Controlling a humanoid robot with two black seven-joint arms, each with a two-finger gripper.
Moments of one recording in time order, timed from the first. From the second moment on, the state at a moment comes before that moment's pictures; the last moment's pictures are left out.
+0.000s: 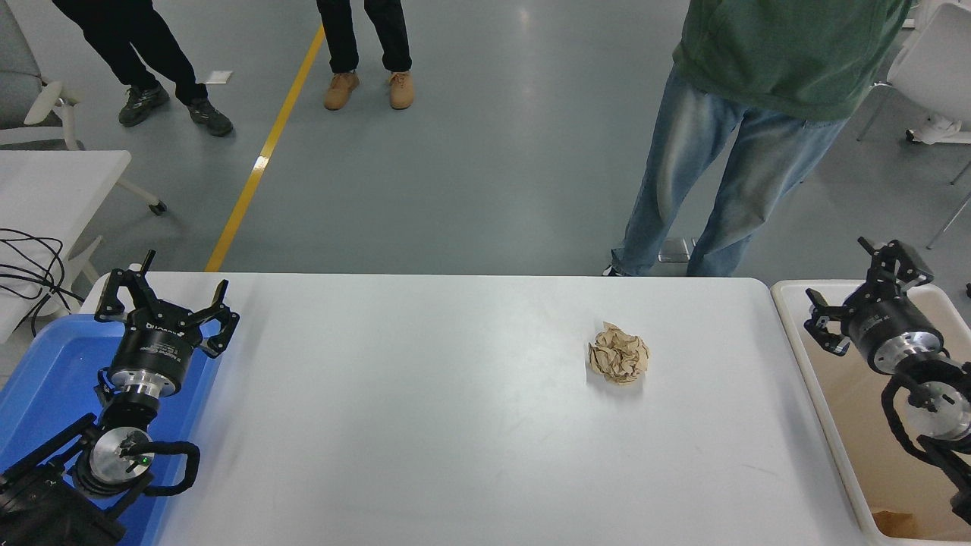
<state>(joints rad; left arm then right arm) -0.36 0.44 -0.96 -0.74 -0.07 -0.48 -0.54 0.51 -0.49 0.81 0.74 -0.07 0.07 0.31</state>
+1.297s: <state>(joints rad) -0.36 0.44 -0.96 -0.74 -0.07 -0.48 -0.54 0.82 -0.62 0.28 0.86 -0.40 0.09 0.32</state>
